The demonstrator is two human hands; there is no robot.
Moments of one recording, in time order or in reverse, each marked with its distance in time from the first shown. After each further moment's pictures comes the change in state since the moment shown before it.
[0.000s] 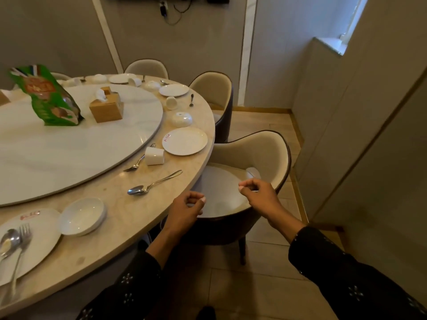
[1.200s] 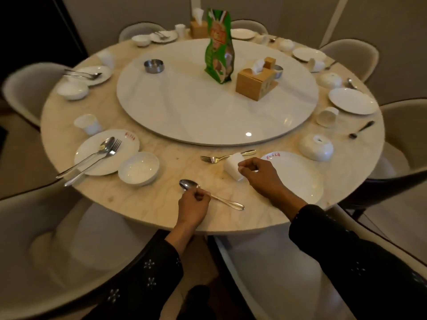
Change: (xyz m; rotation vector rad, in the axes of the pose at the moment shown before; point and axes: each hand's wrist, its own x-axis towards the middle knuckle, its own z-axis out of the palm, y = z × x) left_hand 0.155 -0.035 -0.023 -0.175 1.001 -0.590; right_hand 0.273 -0.111 0.200 -0.234 -0.939 -0.440
